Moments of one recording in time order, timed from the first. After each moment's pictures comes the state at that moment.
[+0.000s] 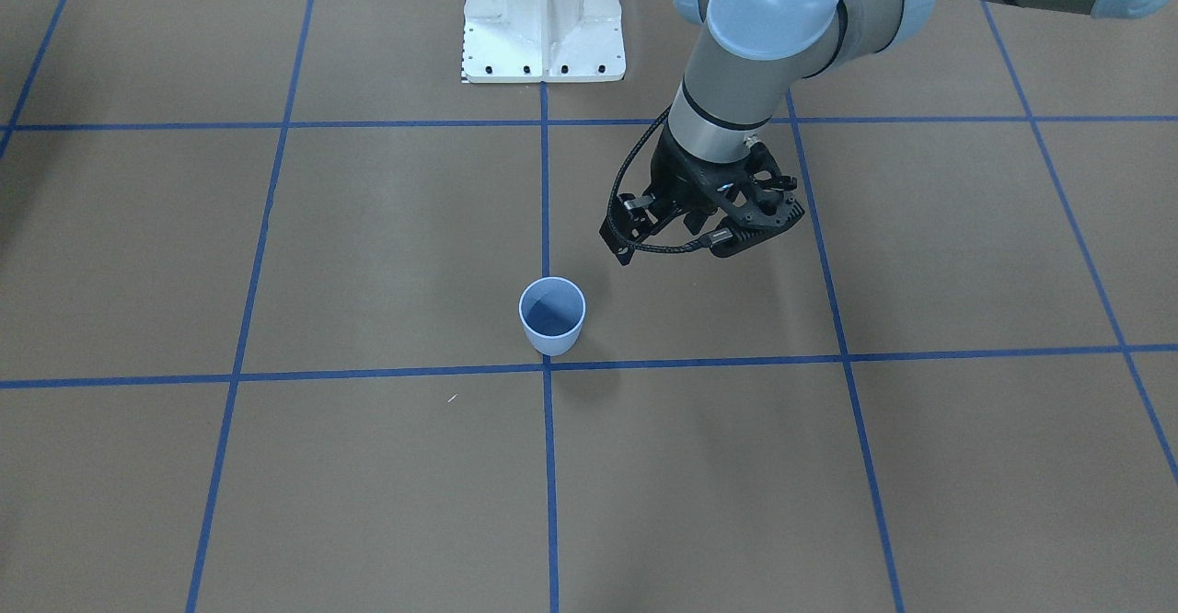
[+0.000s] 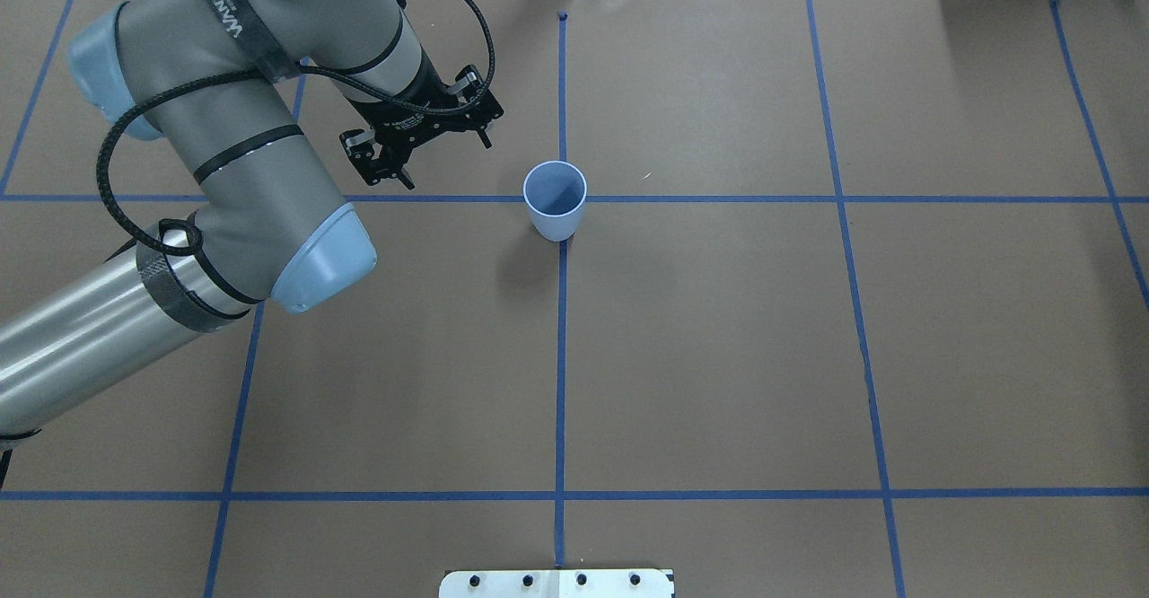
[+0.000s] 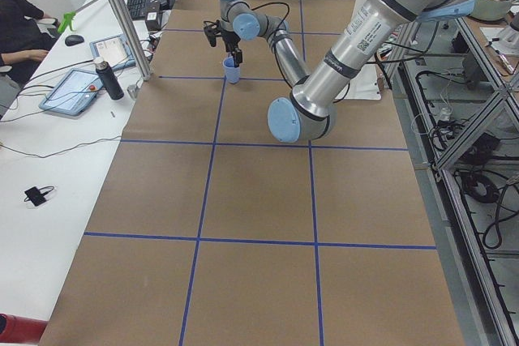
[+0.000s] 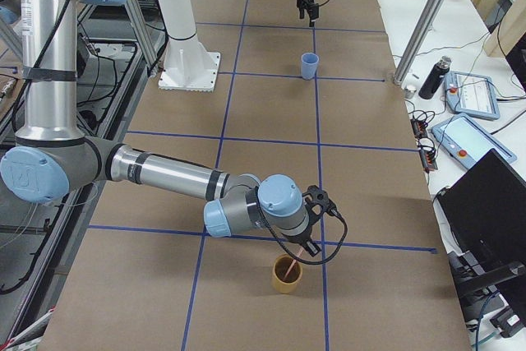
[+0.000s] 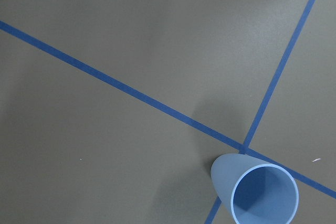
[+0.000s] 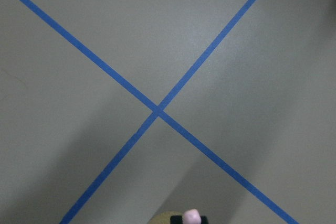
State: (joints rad) left arm -0.78 -2.35 -1.69 -1.50 -2.09 -1.54; right arm 1.65 -1.65 1.48 -1.06 2.36 -0.50
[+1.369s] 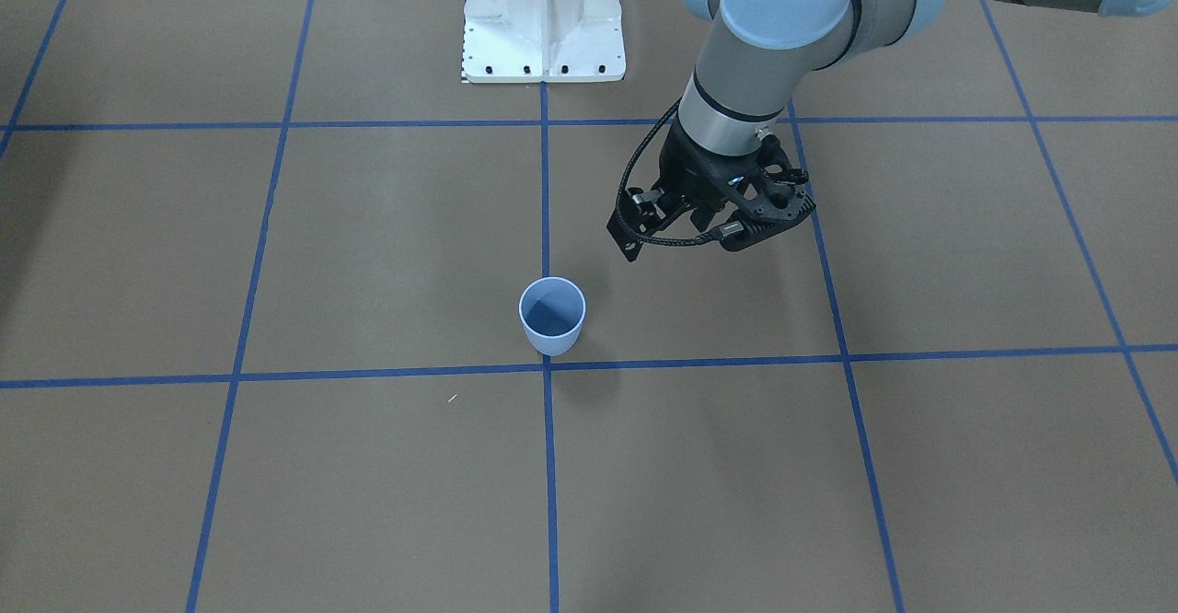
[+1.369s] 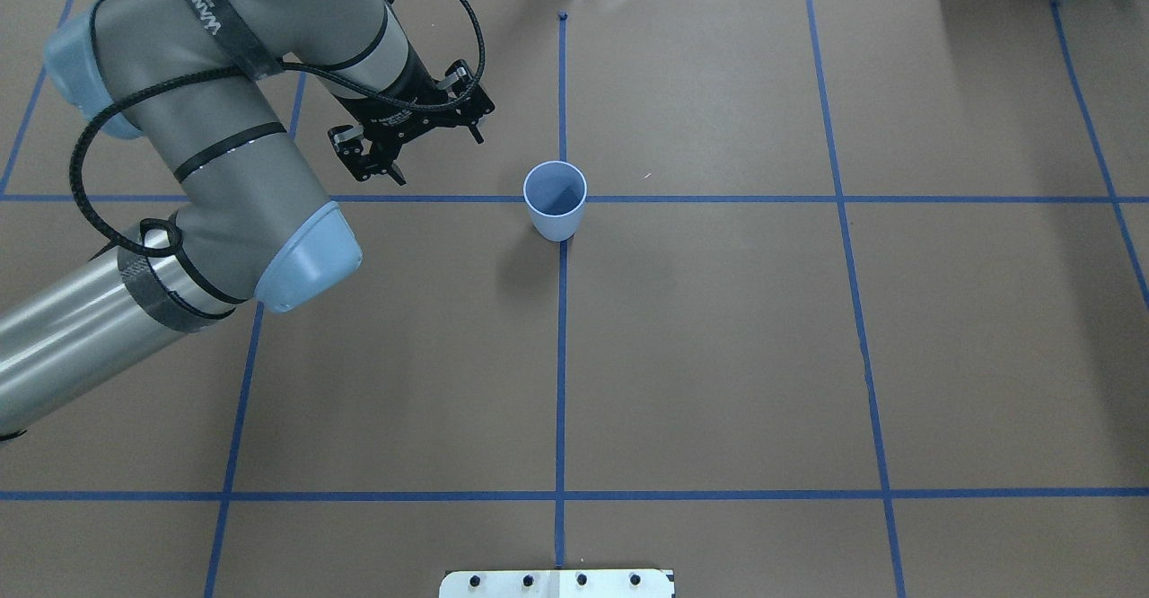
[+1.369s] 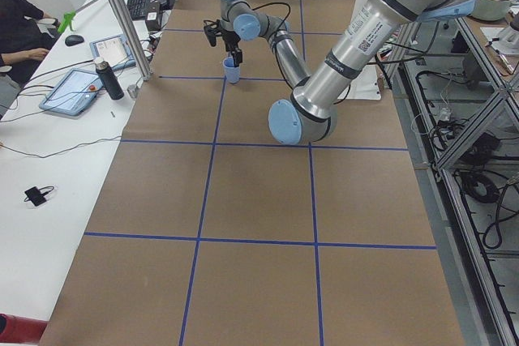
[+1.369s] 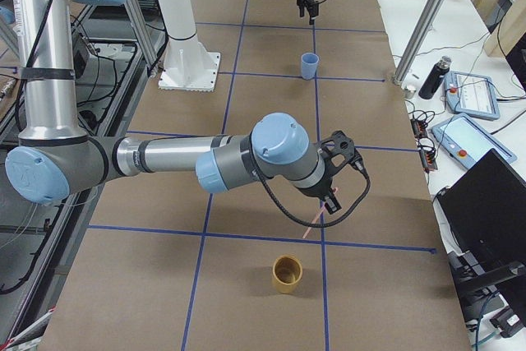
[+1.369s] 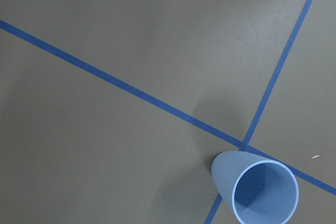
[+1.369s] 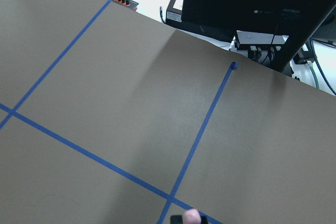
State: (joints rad) left arm -0.80 -2.32 -1.73 -1.50 -2.09 -1.51; right arm 1.83 -1.52 1.73 -1.39 2.52 -0.32
